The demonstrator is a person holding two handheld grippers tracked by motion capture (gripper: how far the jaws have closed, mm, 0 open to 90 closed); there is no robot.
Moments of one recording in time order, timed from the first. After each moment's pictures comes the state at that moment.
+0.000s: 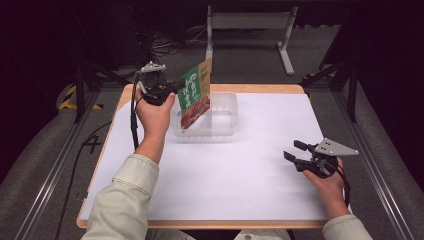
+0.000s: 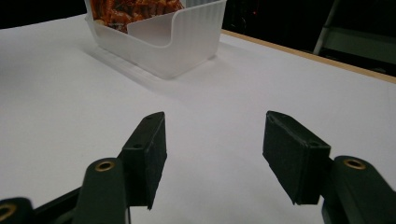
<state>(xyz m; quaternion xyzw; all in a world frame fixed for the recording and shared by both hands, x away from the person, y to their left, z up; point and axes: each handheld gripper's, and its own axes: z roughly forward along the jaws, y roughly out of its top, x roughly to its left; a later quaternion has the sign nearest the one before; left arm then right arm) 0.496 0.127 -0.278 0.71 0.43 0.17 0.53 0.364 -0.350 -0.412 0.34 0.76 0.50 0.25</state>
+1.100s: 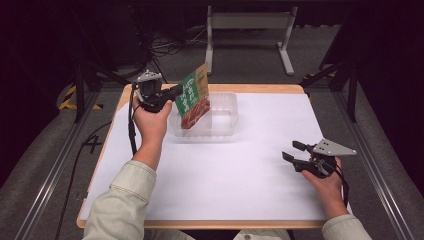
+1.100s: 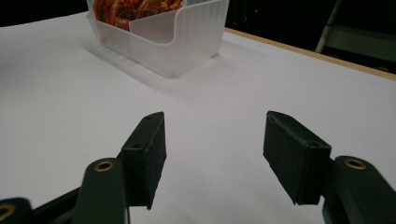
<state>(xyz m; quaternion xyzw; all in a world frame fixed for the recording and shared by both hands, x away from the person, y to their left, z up) 0.488 0.137 -0.297 0.70 0.44 0.17 0.54 0.365 -0.346 -0.413 0.34 0.76 0.49 0.25</state>
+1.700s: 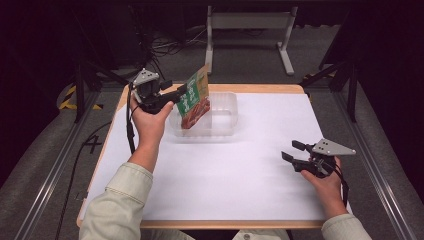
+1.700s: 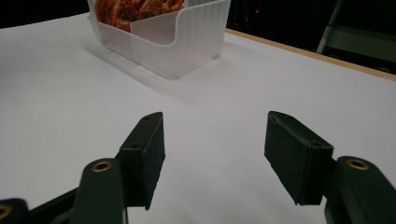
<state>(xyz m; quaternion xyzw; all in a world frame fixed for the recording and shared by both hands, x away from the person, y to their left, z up) 0.479 0.141 -0.291 0.68 0.40 0.21 0.57 0.366 -0.345 -0.413 0.34 0.76 0.50 0.25</state>
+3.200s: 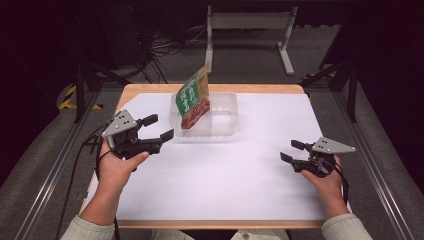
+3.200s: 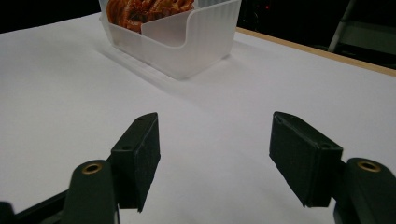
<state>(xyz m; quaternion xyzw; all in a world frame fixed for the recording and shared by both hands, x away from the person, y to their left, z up) 0.374 0.188 -0.325 0.74 0.30 0.19 0.57 0.366 -0.342 -0.407 0.33 0.77 0.50 0.23</state>
